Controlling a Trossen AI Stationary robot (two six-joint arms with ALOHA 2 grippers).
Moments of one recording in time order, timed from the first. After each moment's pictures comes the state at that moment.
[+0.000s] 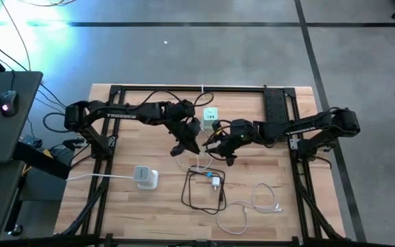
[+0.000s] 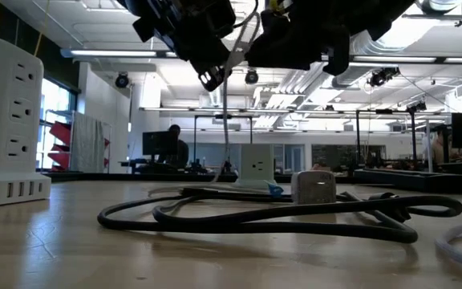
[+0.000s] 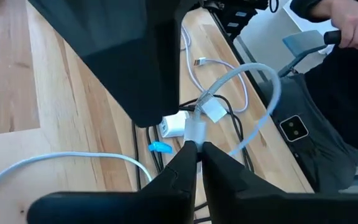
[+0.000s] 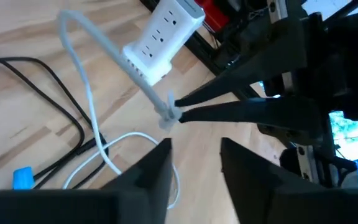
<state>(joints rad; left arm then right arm) 0.18 1.64 1.21 -0.37 0.67 0.13 0.01 1.48 0.88 0.15 -0.16 -0.77</state>
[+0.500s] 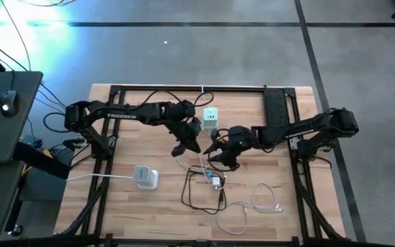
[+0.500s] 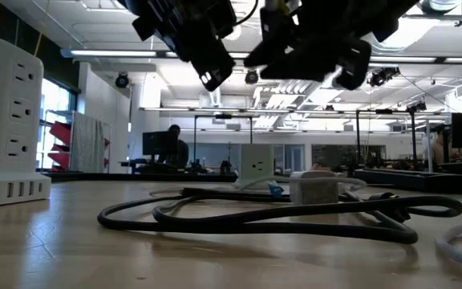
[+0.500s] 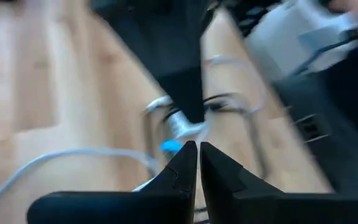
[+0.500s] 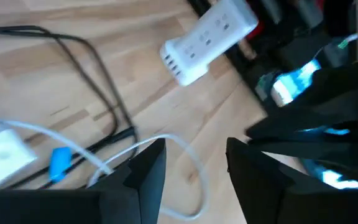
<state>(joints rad) 0.16 1.64 1.21 -0.40 0.51 0.16 0.07 1.50 0.87 0.06 -0.16 -0.87</state>
